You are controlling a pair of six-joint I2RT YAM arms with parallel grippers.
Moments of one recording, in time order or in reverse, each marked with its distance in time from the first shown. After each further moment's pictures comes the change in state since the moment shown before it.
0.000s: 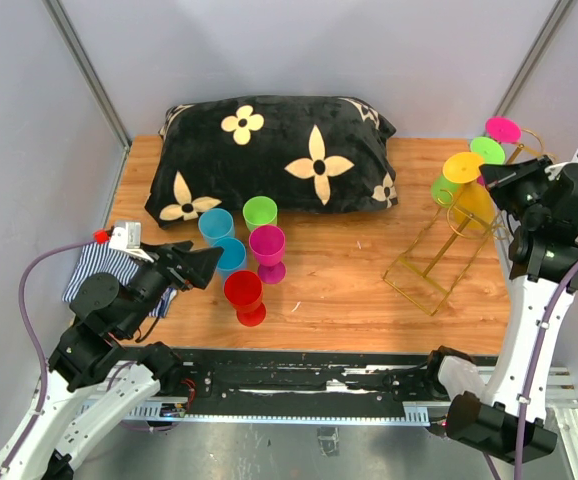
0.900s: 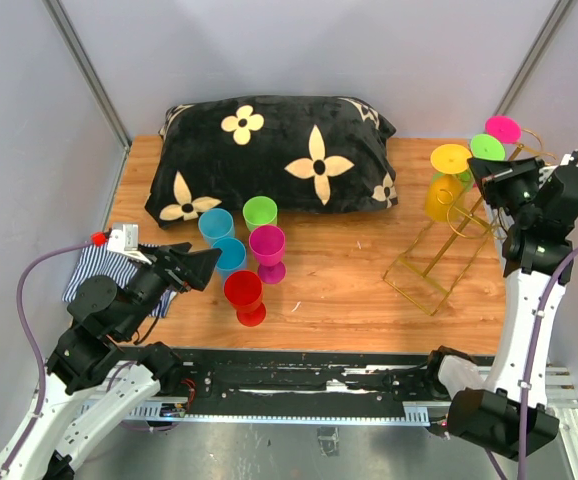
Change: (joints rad) left arm 0.000 -0.018 0.000 -0.016 -0.003 -0.004; right arm 0.000 0.008 -0.120 0.181 -0.091 0.292
